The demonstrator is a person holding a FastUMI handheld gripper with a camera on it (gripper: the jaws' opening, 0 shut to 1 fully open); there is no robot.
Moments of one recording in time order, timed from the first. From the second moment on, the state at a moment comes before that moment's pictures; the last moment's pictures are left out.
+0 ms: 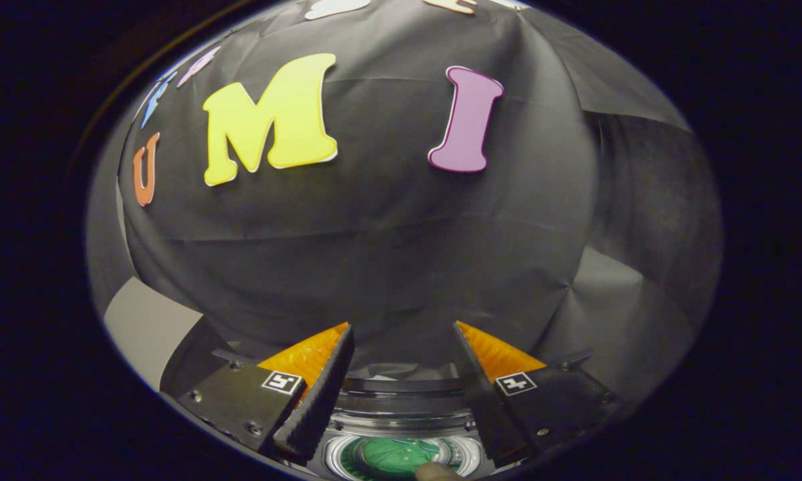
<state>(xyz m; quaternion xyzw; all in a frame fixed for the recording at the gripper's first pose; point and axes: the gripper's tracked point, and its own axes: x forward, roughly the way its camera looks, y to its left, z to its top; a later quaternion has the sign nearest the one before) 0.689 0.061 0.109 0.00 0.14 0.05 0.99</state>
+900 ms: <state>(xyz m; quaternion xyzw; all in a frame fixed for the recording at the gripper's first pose) 0.670 0.057 0.094 0.01 0.04 0.04 1.00</state>
